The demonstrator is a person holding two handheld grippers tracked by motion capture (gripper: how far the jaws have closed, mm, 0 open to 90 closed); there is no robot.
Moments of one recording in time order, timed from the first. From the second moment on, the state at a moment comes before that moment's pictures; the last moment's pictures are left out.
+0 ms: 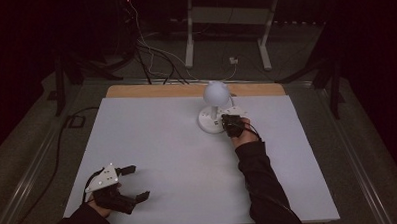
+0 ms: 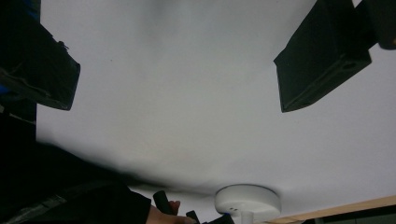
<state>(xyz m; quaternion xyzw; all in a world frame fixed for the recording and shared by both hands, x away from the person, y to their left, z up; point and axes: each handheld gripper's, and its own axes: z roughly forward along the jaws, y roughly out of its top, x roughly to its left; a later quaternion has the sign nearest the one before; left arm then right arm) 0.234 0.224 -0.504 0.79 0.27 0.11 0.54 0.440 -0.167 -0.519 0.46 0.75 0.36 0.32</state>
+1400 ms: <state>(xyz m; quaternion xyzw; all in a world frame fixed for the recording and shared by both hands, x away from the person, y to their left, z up) 0.235 0.224 -0.505 0.79 0.28 0.11 0.54 0.403 -0.207 -0.481 0.38 0.75 0.51 0.18</state>
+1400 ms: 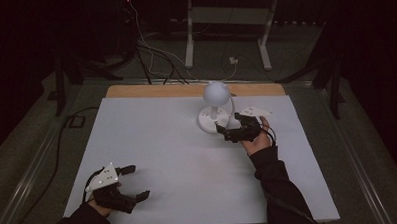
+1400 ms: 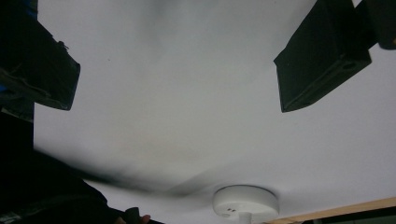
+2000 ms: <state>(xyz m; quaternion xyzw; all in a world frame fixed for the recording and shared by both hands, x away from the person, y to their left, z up) 0.235 0.224 -0.505 0.79 0.28 0.11 0.54 0.349 -0.232 -0.483 0.35 0.78 0.49 0.16</state>
